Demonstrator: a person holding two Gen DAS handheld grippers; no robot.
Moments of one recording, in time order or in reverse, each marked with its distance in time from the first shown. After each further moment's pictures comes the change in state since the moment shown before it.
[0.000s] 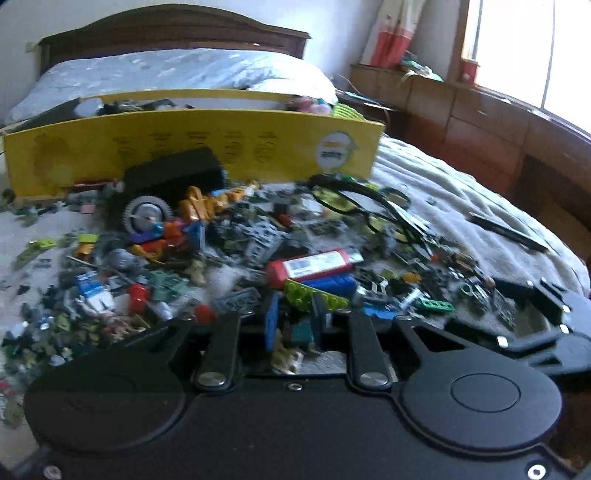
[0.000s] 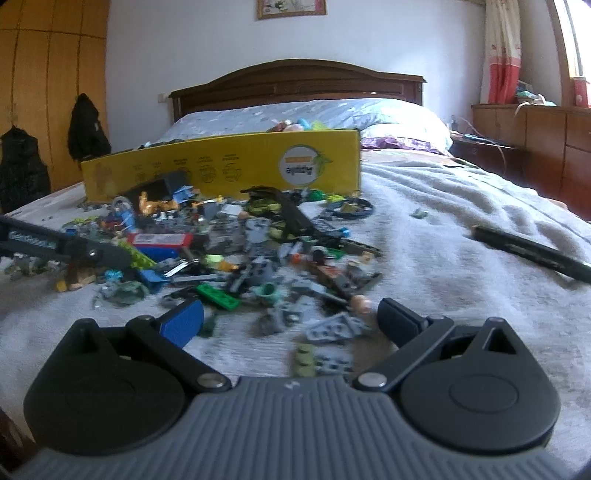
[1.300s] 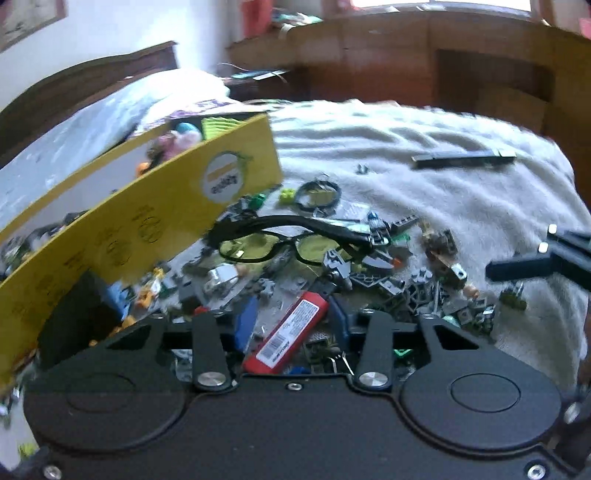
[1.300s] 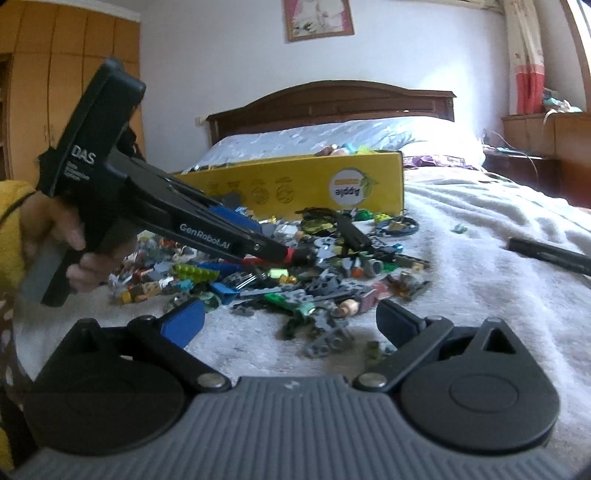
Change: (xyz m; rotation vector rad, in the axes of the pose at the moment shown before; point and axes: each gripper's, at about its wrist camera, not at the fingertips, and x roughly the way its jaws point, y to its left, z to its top) left arm 0.063 -0.077 0.050 0.543 0.096 -0.122; right arm -0.026 0.013 -0.006 0.025 -0.081 0.127
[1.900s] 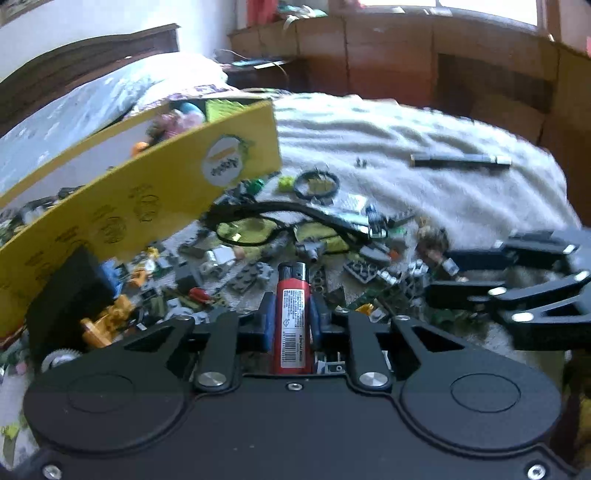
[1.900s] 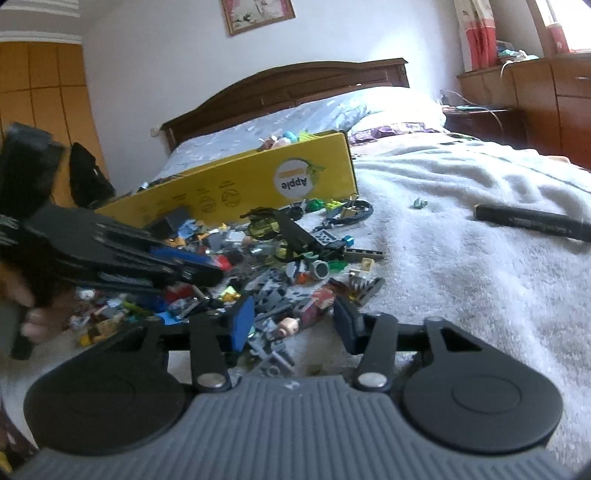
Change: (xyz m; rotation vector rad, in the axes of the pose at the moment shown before) left arm -0.014 0.015 -0.008 -0.114 -0.002 -0.043; right arm 0.022 -0.036 0.011 0.170 0.048 -0.088
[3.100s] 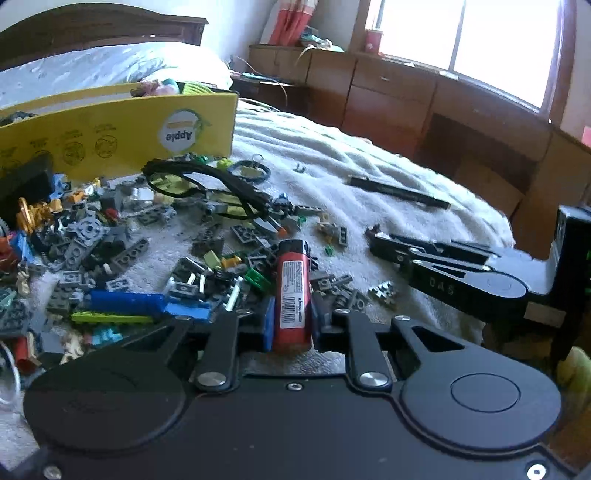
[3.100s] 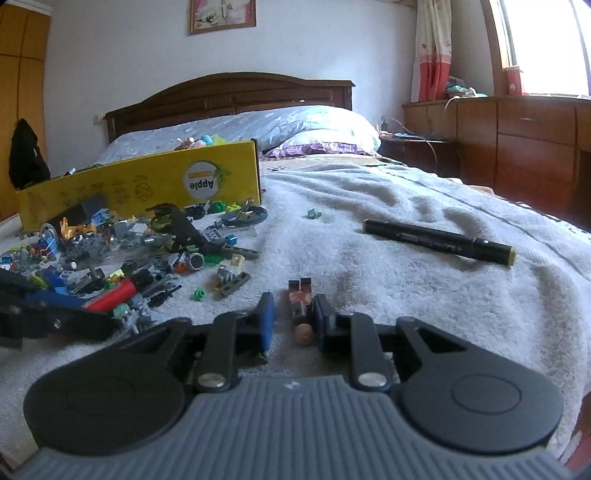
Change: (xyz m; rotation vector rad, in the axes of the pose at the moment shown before) left arm -0.021 -0.058 -0.049 -0.249 -0.098 -0.126; right arm -0.023 -0.035 -0.008 -0.087 -0.050 -0.254
